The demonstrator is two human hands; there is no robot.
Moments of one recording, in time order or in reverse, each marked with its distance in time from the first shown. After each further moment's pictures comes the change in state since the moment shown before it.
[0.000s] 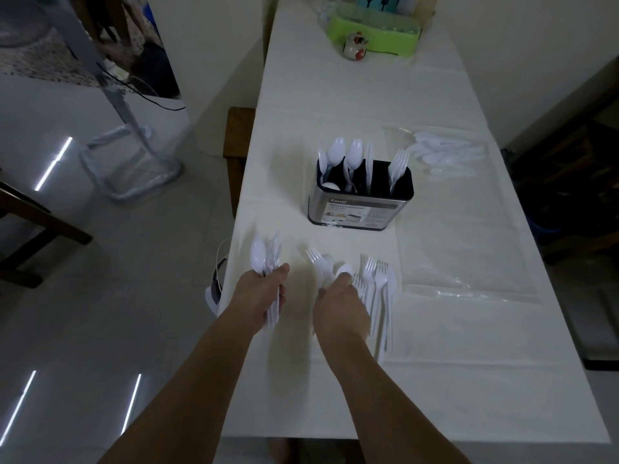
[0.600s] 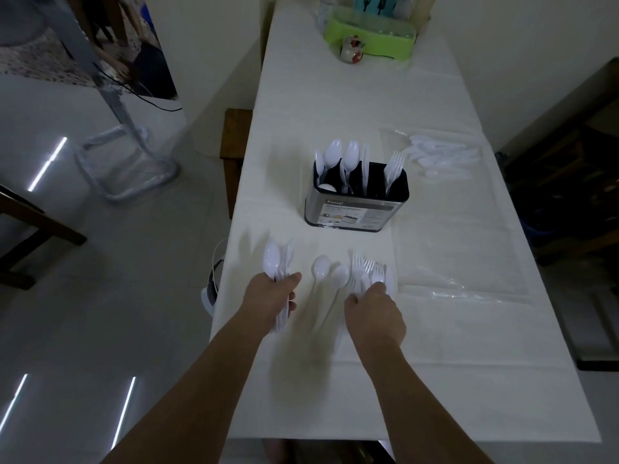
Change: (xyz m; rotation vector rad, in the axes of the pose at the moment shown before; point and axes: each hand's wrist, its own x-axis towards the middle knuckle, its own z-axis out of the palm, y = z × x) left_hand -0.009 -0.005 0.017 0.140 -0.019 0.023; right_hand 0.017 0.047 -0.023 -0.016 0.041 0.124
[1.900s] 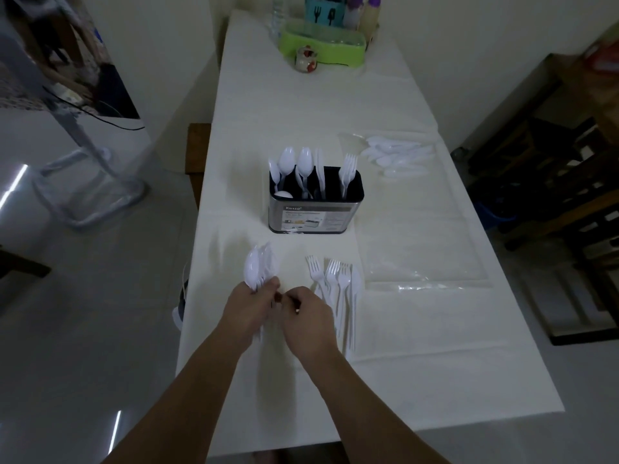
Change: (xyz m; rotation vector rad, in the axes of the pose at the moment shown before) left_hand -0.009 -0.004 0.022 0.120 -0.020 0.203; right_hand -0.034 -0.020 0.003 0.560 -0.170 -0.286
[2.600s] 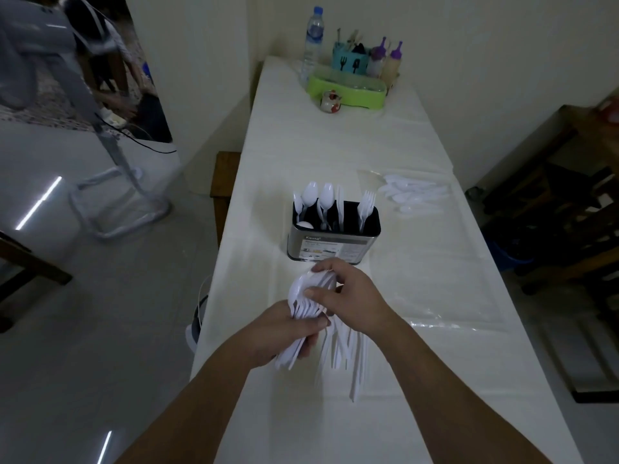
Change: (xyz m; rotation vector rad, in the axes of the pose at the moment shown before) left_hand -0.031 0.046 -0.008 0.031 -0.594 0.111; right_hand 0.055 -0.036 -0.080 0.088 -0.216 -0.333
